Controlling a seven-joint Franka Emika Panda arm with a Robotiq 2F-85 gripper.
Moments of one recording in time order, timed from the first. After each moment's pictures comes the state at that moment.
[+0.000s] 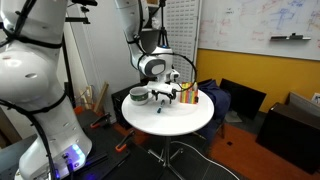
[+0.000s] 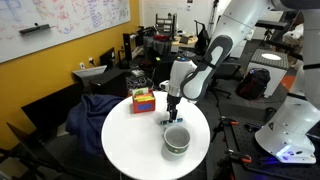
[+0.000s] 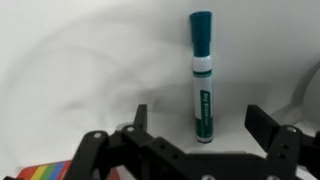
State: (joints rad) arm -0.34 0.43 0.18 -2.40 0.09 2.92 -0.56
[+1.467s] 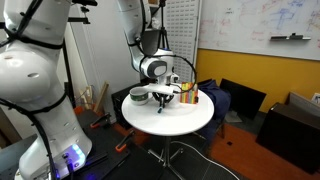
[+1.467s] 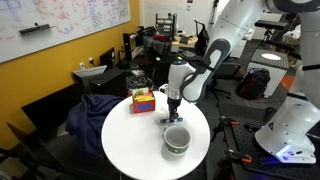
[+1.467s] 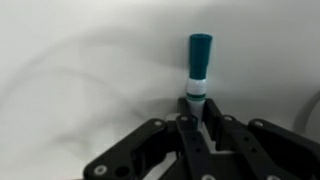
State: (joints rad) arm -0.31 0.47 0.14 -2.37 0.01 2.84 -0.56
